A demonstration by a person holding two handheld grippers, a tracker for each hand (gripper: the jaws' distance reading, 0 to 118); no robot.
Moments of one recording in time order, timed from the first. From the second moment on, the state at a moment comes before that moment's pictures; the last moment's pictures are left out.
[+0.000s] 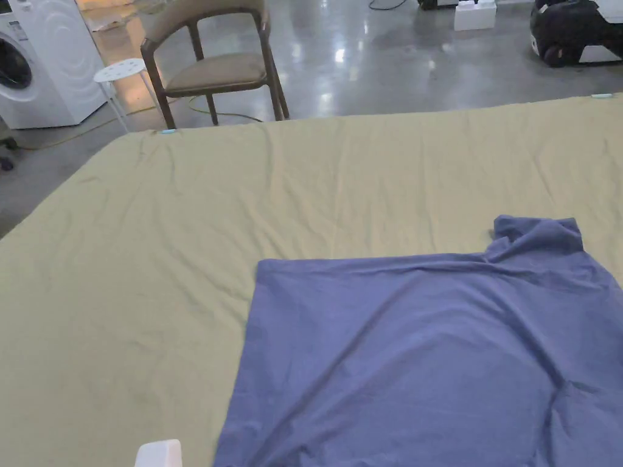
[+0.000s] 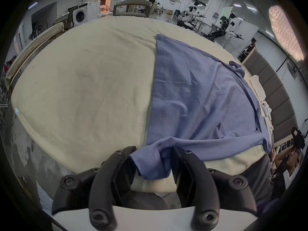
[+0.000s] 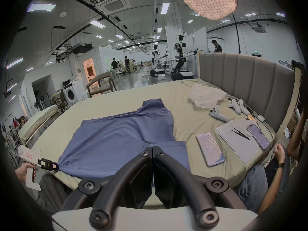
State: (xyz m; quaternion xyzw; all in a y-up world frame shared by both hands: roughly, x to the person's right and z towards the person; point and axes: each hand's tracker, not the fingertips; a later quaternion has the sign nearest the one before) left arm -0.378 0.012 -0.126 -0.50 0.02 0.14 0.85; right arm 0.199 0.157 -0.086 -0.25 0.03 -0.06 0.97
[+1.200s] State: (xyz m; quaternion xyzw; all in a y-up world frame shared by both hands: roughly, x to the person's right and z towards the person) left arm -0.363 0.092 -0.182 -0.40 -0.03 0.11 0.91; right arm 0.241 0.123 -0.190 -0.39 0.03 -0.04 0.92
